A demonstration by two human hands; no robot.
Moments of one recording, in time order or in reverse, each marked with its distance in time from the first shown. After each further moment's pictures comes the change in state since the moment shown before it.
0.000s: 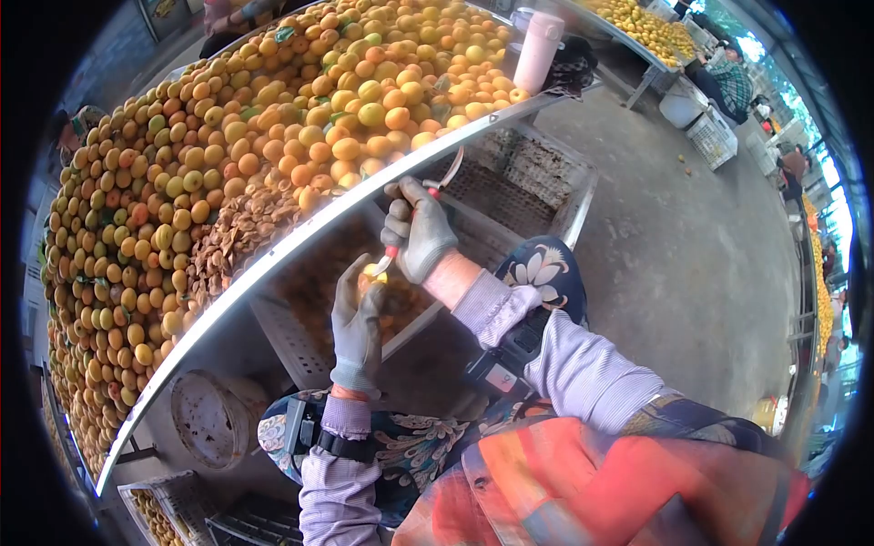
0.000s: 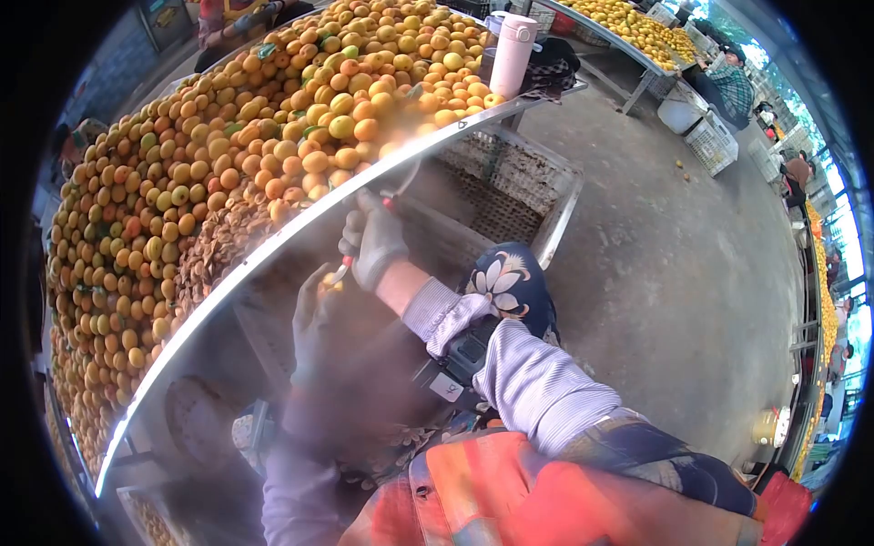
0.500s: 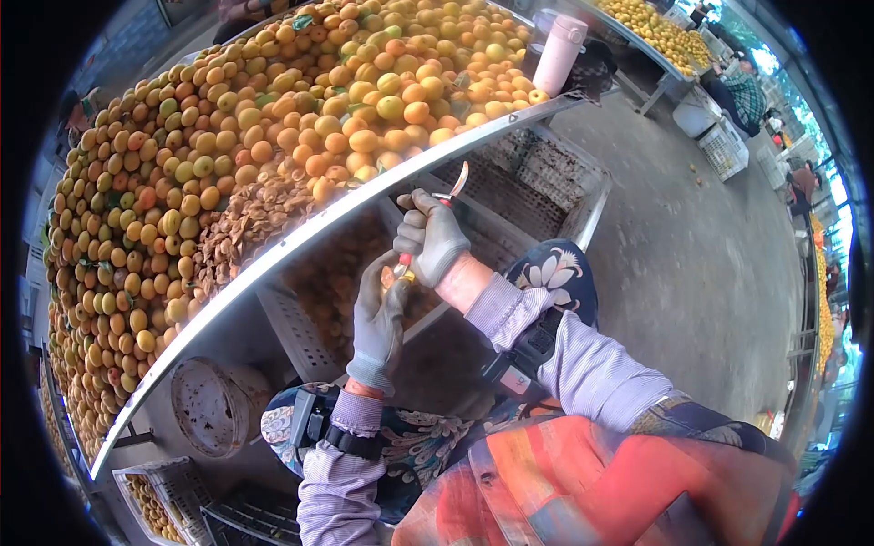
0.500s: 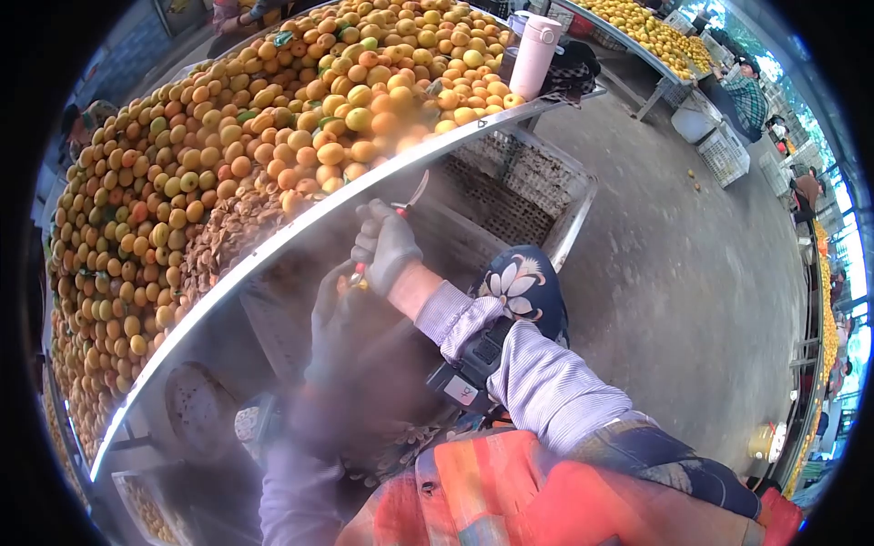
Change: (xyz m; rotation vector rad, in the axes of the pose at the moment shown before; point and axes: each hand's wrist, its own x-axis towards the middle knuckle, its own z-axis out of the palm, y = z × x) left_hand 0.001 -0.004 0.009 0.076 -0.041 0.092; right_hand 0.004 0.009 -0.014 0.025 0.022 0.152
